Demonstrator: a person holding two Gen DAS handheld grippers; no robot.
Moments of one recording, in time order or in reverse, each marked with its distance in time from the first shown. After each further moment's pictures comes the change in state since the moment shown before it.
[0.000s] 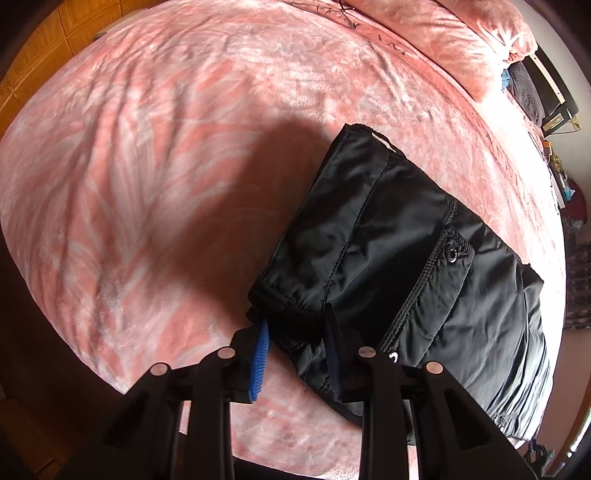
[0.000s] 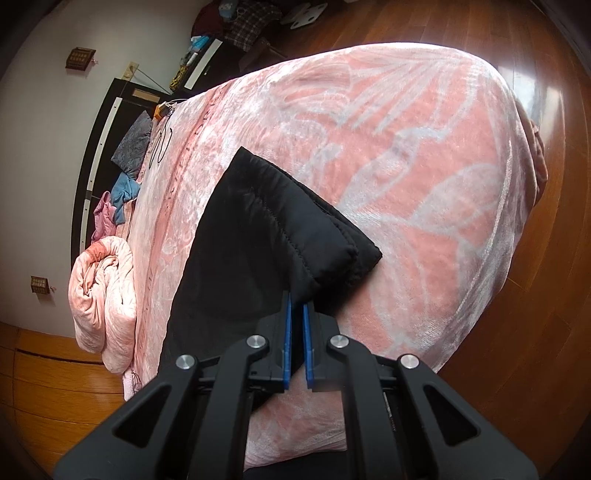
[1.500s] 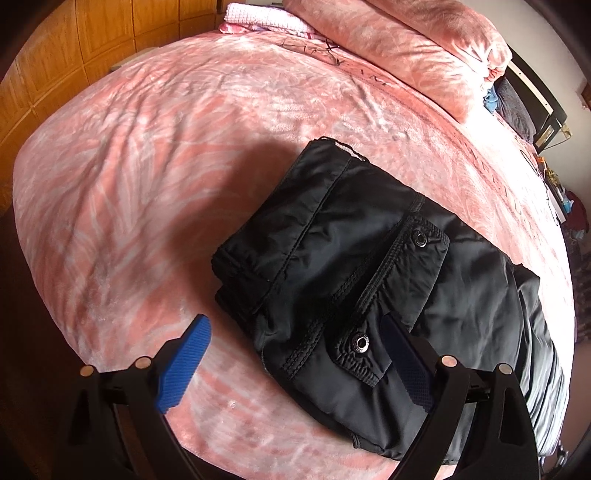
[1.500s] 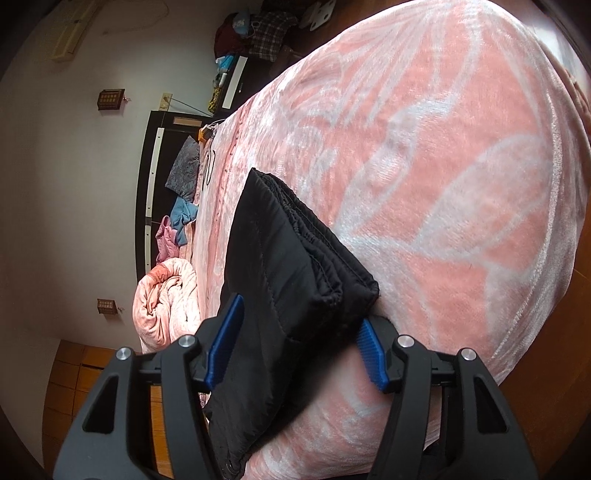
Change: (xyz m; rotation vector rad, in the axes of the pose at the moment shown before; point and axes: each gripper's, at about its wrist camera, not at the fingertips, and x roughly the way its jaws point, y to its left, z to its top) left arm -0.006 -0.023 -0.042 -0.001 -0.206 0.025; right arm 0.024 -0.049 0.014 0.090 -0.021 0.337
